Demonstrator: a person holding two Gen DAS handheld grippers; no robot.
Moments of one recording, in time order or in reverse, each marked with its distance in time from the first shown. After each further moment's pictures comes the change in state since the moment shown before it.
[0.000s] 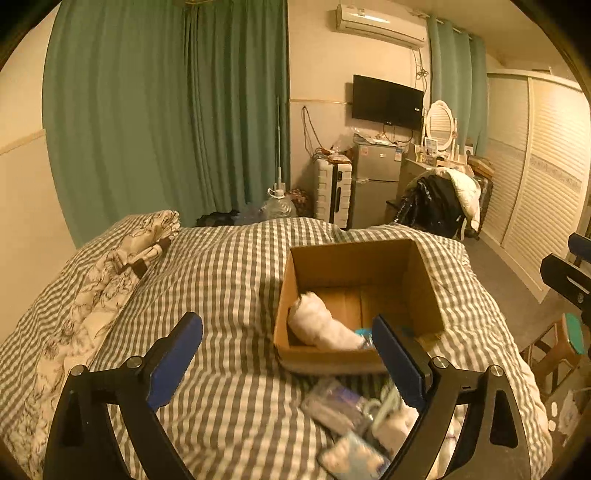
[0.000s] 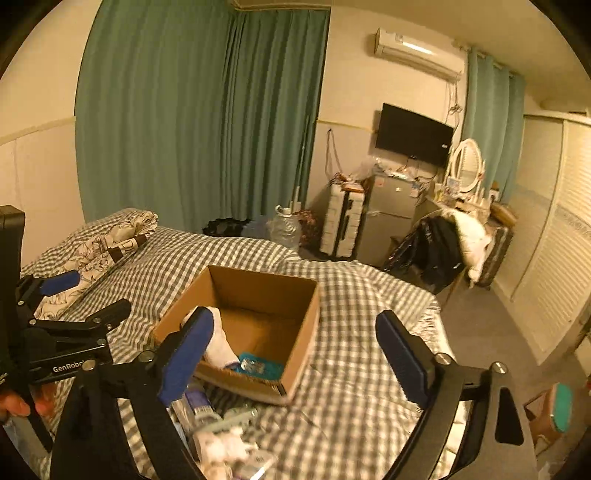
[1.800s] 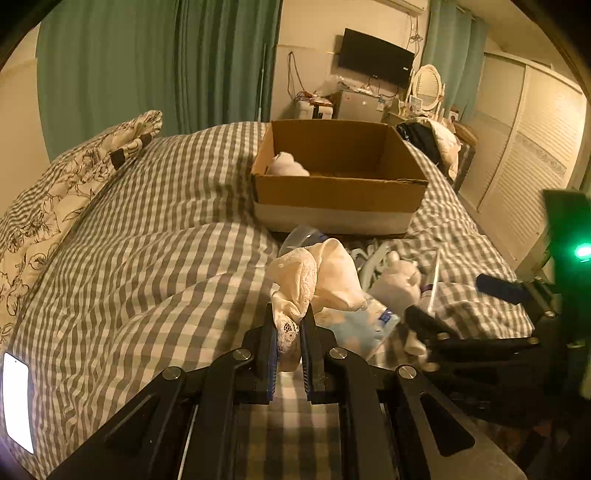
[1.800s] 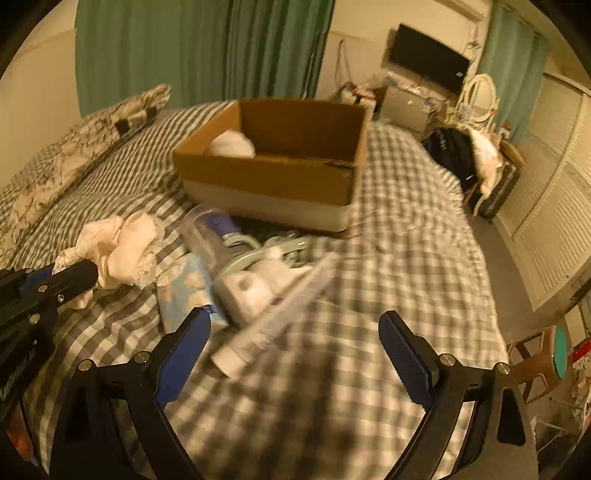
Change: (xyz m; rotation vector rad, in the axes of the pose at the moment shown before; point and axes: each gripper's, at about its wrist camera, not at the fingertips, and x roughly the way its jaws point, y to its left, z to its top) left arm 0.000 0.010 -0.145 -0.044 0.208 -0.118; right arm 0.055 0.084 -0.160 -0.023 0.389 0.012
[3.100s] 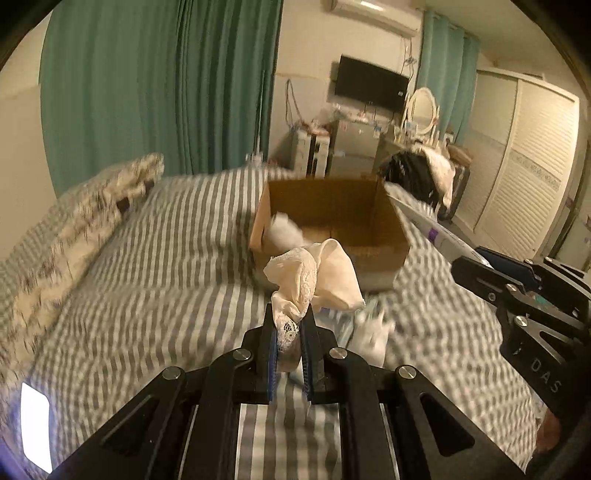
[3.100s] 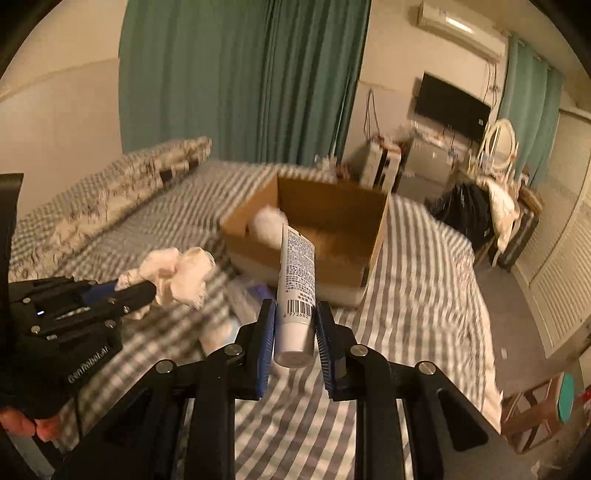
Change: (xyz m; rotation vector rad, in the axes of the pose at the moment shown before) left arm -0.047 -0.010 0.064 0.017 -0.122 -0.004; right arm -0.096 -0.005 0.045 -0.074 -0.266 0.081
